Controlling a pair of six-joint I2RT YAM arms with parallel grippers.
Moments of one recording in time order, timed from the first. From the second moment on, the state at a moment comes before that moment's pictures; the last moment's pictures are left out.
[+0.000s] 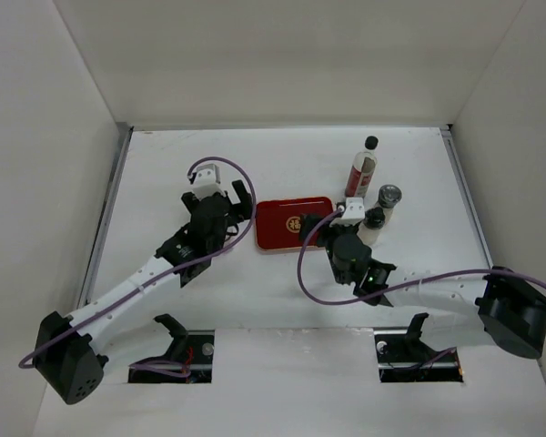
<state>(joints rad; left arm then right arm) -0.69 1.02 0.73 -0.03 -0.58 -0.54 1.01 1.25 0.54 0.63 0.87 0.29</state>
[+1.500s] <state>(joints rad) -0.40 1.43 0.83 0.08 -0.60 -0.38 0.99 1.24 0.54 0.61 0.65 0.36</state>
